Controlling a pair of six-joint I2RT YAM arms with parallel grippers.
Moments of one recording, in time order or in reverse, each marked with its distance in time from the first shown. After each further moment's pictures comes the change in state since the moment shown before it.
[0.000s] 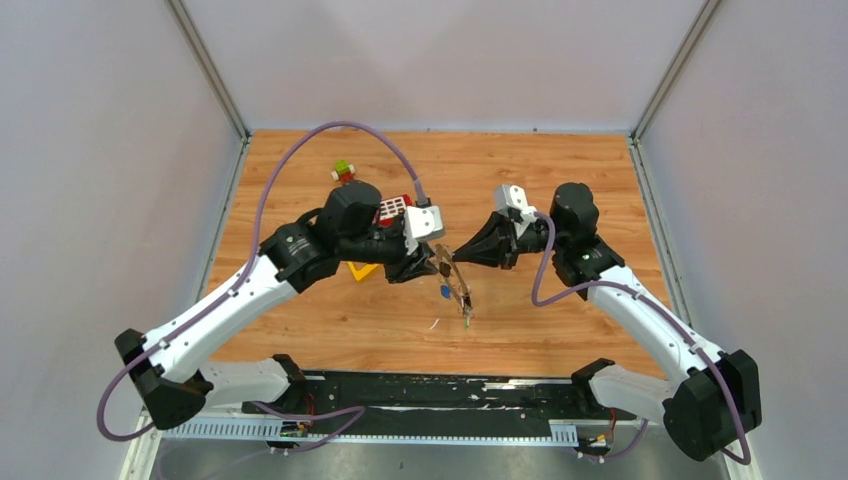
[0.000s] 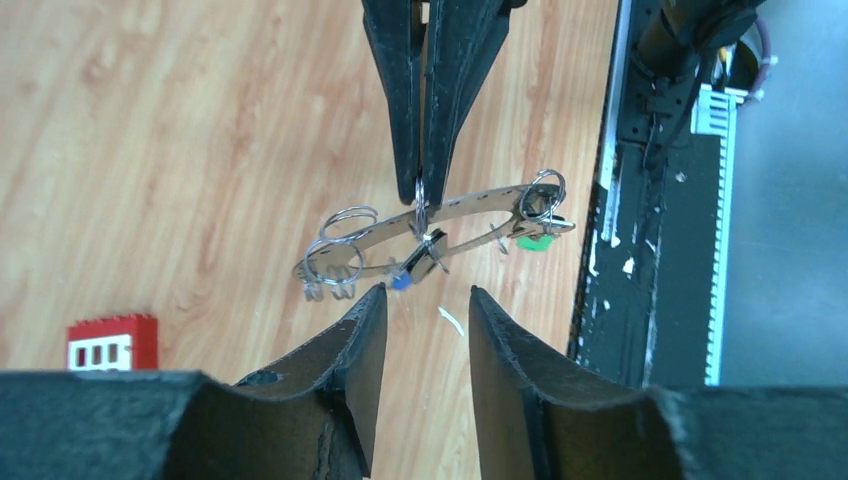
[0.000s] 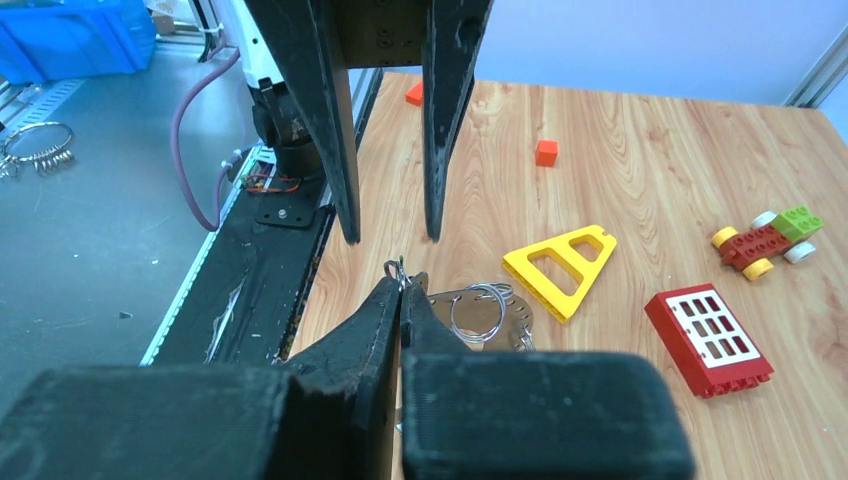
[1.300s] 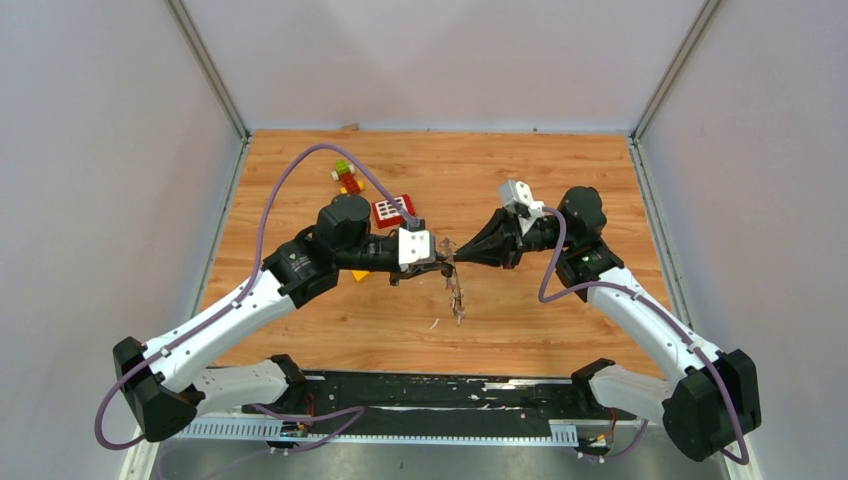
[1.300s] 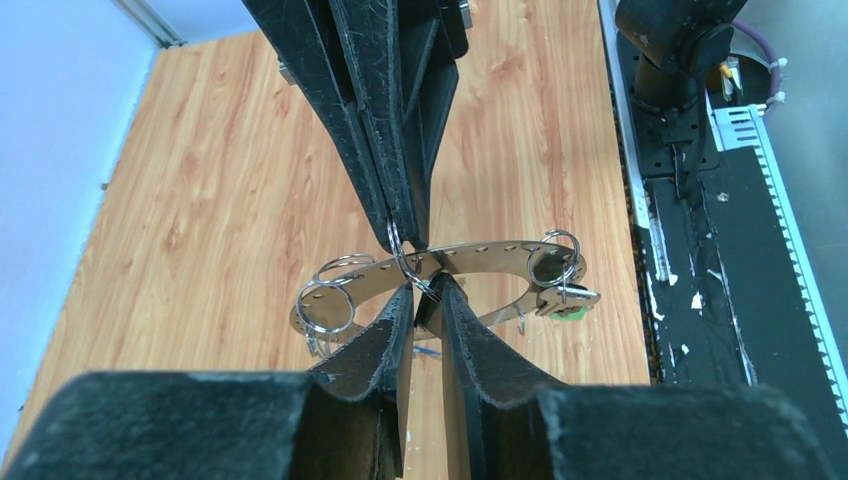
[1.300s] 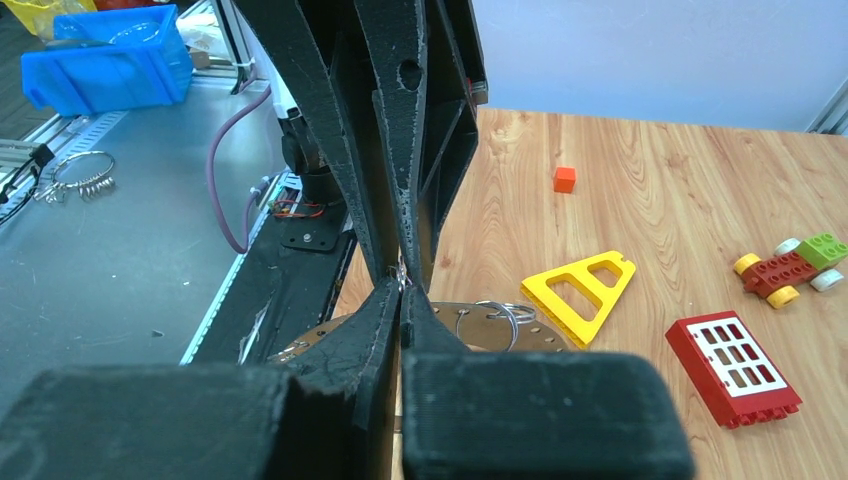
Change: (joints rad) left arm 0.024 -0.126 -0.246 0.377 0.173 0.186; right arm -0.013 -0.005 -0.032 0.226 -0.051 0.214
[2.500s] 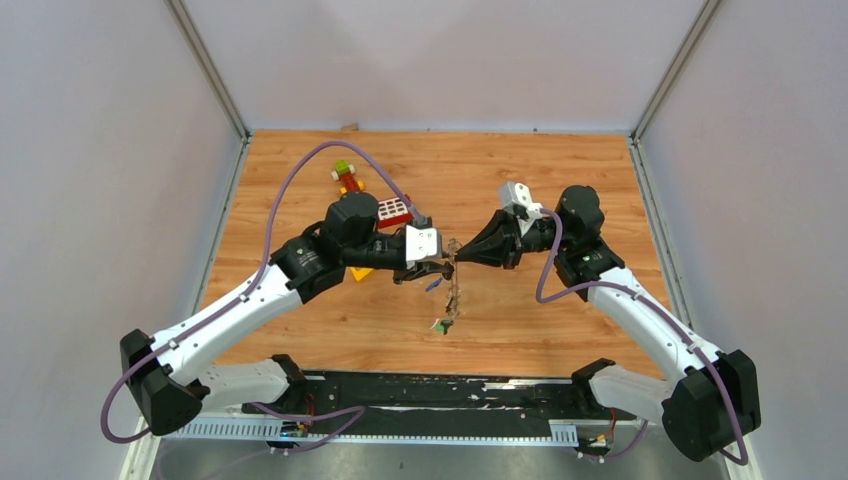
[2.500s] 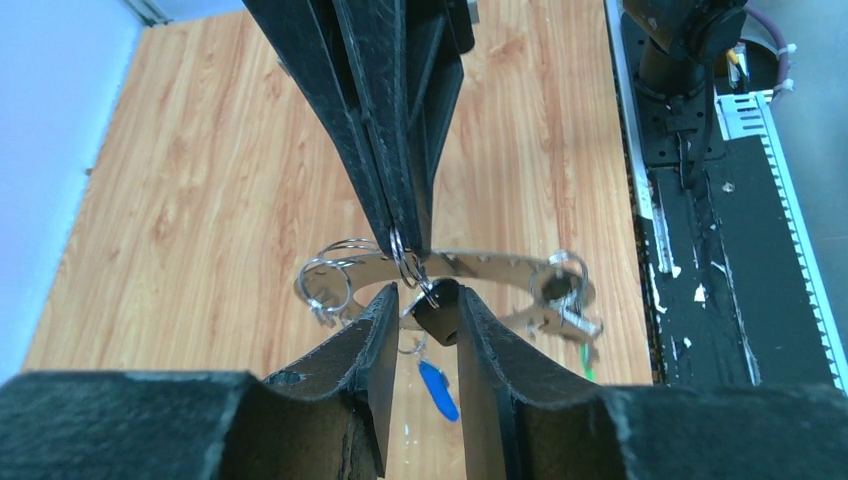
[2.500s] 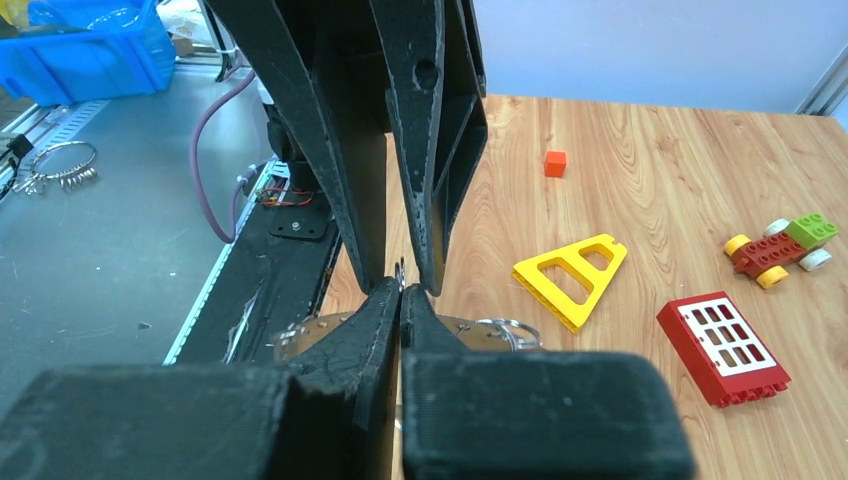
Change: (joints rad) left arm 0.000 0.045 0.013 -0.018 -0.005 0.007; right arm -0.010 0.000 0.000 -0.074 0.013 -0.074
